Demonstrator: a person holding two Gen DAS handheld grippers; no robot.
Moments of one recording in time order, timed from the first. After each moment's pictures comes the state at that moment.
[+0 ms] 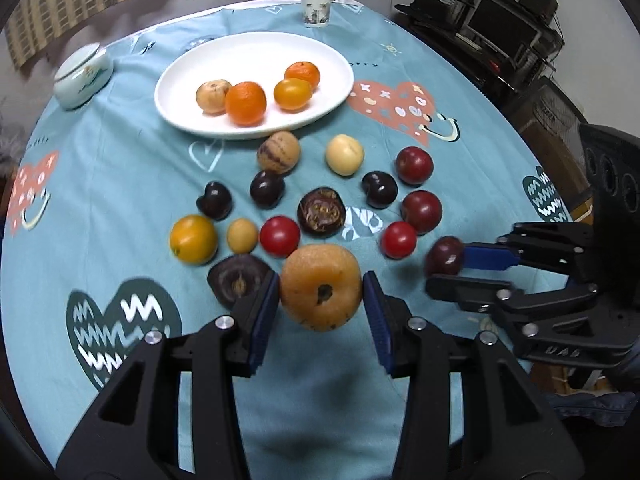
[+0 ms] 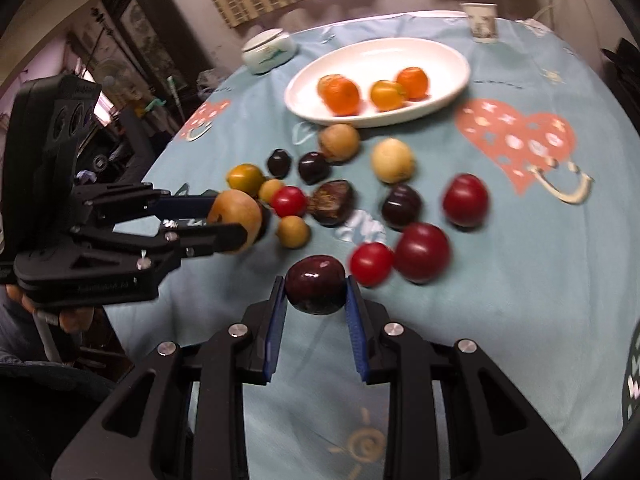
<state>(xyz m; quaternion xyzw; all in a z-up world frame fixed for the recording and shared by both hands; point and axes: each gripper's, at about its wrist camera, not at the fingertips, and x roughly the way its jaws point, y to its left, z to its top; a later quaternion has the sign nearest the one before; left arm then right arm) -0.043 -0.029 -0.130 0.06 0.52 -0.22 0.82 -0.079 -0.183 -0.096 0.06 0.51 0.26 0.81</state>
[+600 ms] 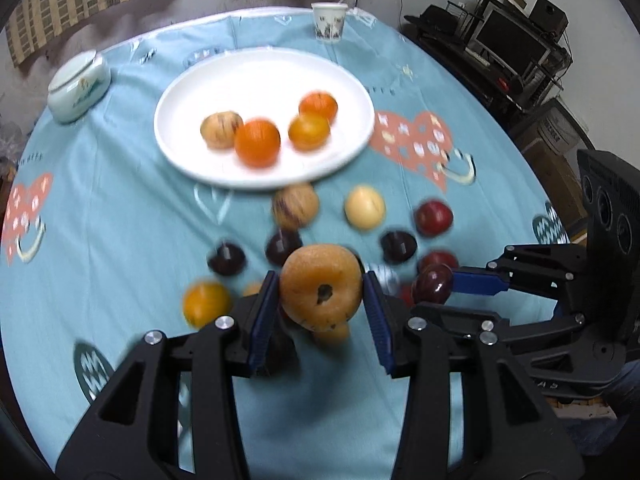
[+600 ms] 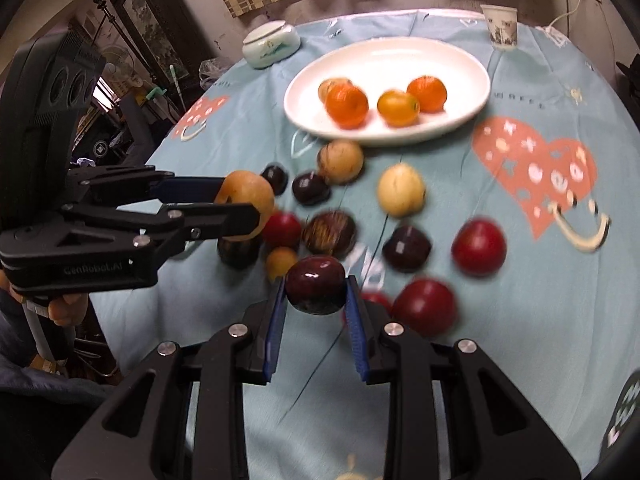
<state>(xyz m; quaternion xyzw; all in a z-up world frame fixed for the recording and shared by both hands) 0.021 -0.031 -0.118 0.04 0.51 -0.21 0.83 -0.028 -0.179 -0.091 0.04 0.51 0.26 0.82</state>
